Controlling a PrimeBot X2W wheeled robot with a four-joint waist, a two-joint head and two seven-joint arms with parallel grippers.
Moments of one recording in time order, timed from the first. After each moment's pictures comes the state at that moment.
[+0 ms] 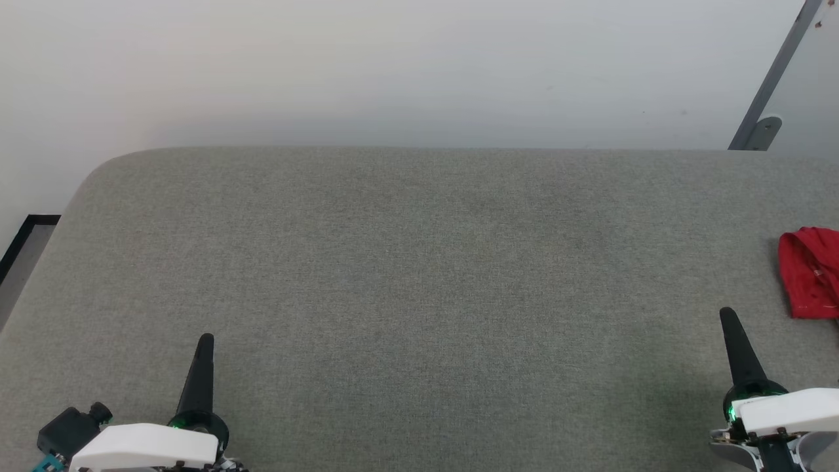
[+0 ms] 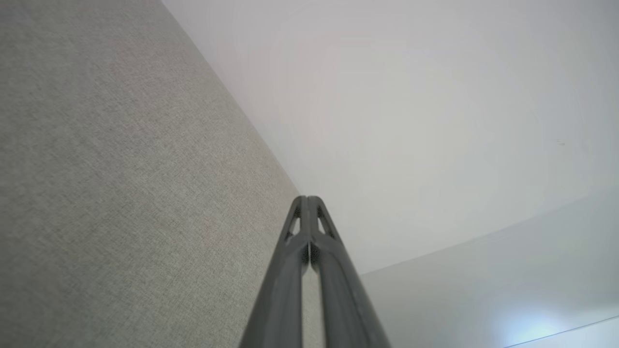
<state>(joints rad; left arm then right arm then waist) 0.02 0.11 0.02 0.16 -1.16 -0.13 -0.05 -0.02 -0.12 -0.13 0.17 1.16 0.13 0.03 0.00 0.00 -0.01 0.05</state>
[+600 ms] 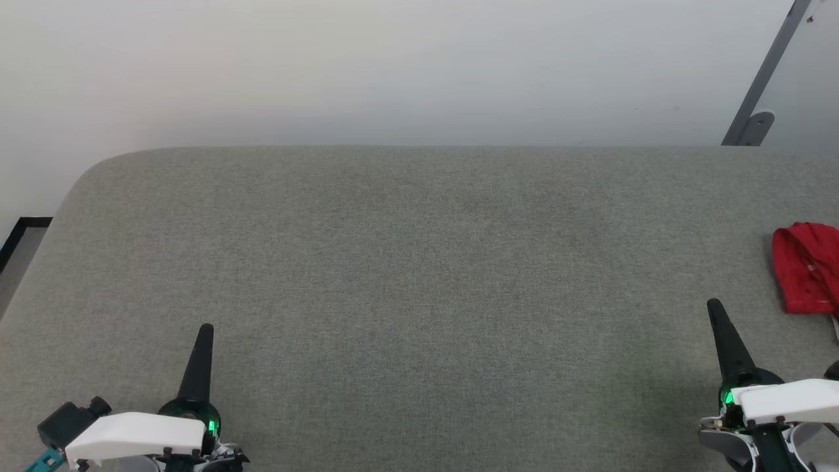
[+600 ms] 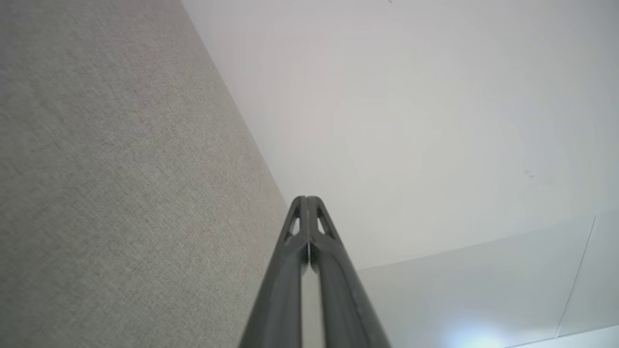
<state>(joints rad) -0.02 0.10 0.04 0.19 -1.32 -0.13 -0.01 -0.05 -0.10 -0.13 0.20 1.31 0.13 0.06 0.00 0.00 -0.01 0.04</state>
